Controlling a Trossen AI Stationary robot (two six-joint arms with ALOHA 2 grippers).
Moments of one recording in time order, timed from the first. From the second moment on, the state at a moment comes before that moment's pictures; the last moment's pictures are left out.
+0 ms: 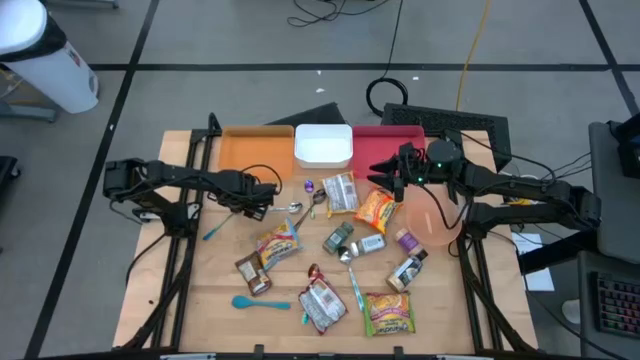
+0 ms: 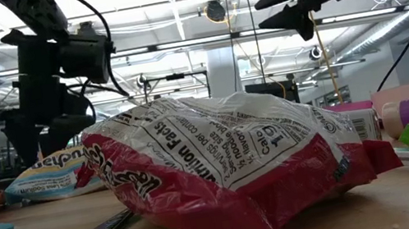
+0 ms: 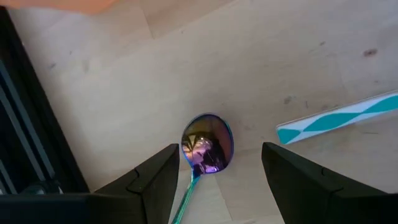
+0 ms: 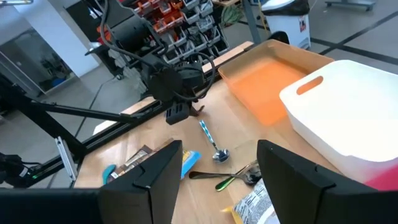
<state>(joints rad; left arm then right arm) 0.19 1.48 0.79 -1.04 -0.20 -1.03 -0.39 0.94 0.60 0.15 -0.26 0.40</state>
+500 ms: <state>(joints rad) 0.19 1.55 0.79 -1.04 -0.18 -1.02 -0.39 0.94 0.60 0.15 -0.25 0.37</state>
